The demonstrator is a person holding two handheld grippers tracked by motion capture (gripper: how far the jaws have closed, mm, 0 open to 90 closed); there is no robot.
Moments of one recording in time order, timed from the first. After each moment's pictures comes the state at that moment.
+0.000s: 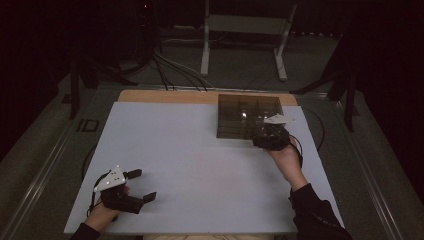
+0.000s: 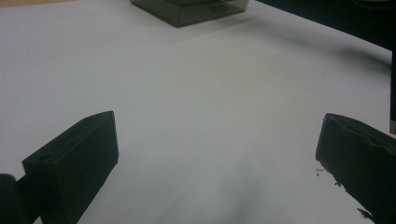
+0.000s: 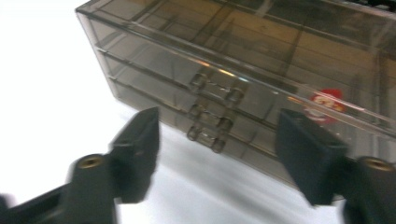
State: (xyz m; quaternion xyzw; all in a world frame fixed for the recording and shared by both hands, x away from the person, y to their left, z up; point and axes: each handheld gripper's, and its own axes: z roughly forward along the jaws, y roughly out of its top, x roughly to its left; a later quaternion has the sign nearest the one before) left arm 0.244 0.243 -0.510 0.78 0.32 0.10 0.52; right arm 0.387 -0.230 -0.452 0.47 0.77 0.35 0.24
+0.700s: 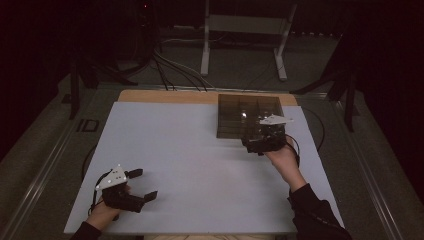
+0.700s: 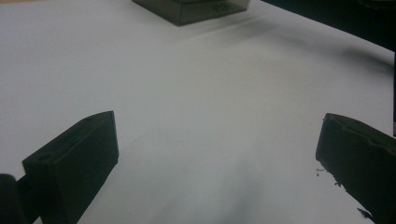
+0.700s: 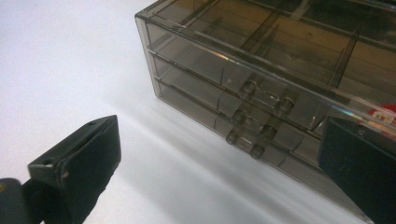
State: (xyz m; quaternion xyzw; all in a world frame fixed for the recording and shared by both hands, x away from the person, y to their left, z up) left arm 0.248 0.241 -0.512 0.78 0.33 0.10 0.52; right arm 0.382 -0.220 -0.447 0.44 0.79 0.38 0.20
